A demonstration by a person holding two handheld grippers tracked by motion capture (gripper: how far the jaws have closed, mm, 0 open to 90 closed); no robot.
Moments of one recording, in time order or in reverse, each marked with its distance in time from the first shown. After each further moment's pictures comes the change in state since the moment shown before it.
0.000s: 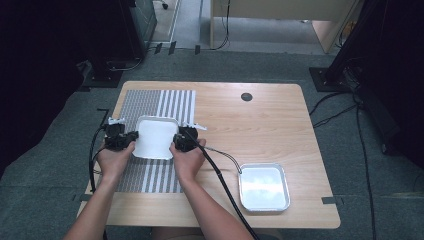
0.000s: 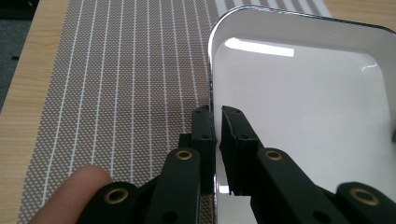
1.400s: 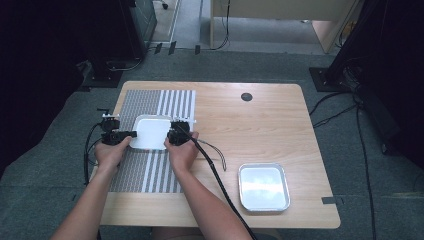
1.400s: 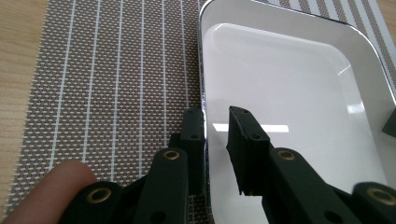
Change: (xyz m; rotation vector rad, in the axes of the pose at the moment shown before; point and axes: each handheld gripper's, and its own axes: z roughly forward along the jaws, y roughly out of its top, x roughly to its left) left arm 0.041 0.006 0.034 0.122 -0.087 -0.143; right arm 0.010 0.009 0.040 0.020 -0.022 -0.085
